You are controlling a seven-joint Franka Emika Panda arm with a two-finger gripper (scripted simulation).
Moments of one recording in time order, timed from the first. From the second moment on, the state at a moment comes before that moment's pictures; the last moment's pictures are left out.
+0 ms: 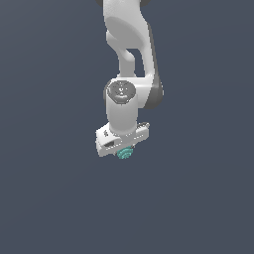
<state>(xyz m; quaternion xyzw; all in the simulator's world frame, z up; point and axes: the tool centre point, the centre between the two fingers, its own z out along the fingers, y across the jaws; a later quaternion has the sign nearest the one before) 0.044 -0.013 0.135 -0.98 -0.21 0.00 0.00</state>
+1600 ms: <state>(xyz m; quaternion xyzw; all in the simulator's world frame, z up) 0.042 -0.075 0.454 -0.98 -0.21 0.00 0.00</state>
